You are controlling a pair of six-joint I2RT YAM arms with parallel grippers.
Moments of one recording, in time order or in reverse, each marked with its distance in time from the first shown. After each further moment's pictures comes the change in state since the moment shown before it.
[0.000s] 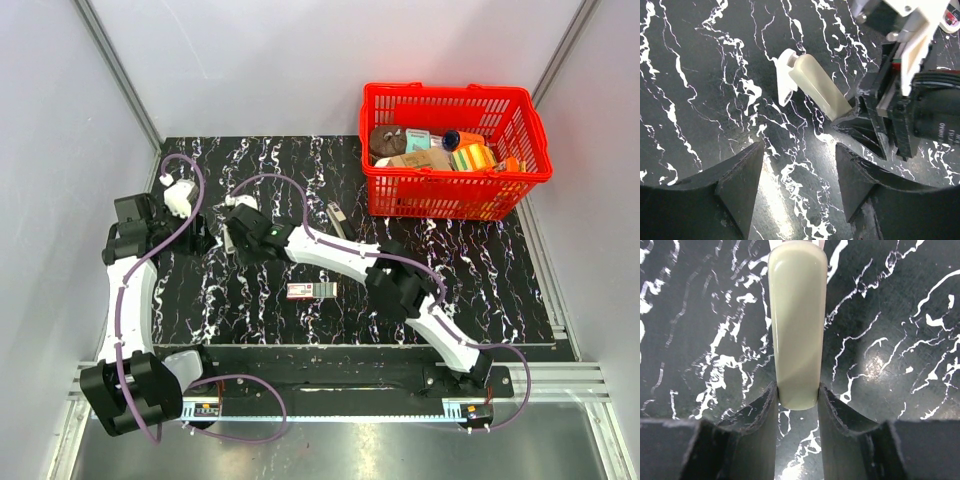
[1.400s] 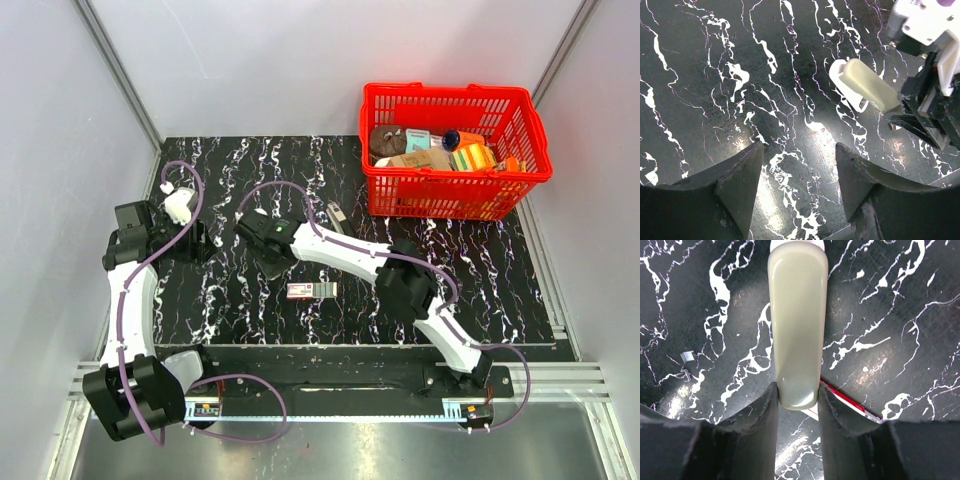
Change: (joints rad) left arm 0.025 -0.026 -0.043 -0.047 0.033 -0.001; right arm 0.000 -0.077 -0.041 -0.371 0.004 -0.146
